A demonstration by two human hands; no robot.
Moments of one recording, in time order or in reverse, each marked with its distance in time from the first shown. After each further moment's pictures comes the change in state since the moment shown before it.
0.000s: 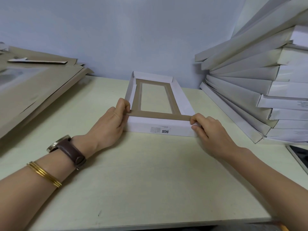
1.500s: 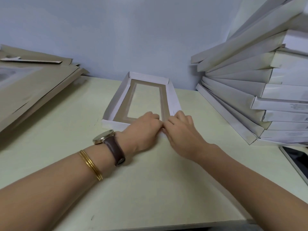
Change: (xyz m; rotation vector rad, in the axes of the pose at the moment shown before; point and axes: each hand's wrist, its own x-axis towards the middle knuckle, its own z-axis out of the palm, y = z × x) left_hand 0.036 0.074 0.044 0.405 -0.322 0.188; right_hand 0.022 -0.063 0.018 -0.305 -0.042 -0.217
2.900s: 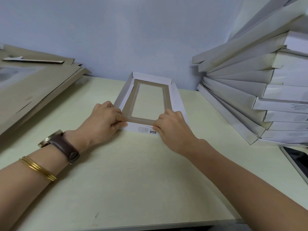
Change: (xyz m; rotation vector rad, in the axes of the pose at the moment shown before) left_hand -0.059 -0.090 -0.009 -0.126 0.268 -0.126; right_hand 0.028 -0.021 -0.004 0.005 -0.110 0.005
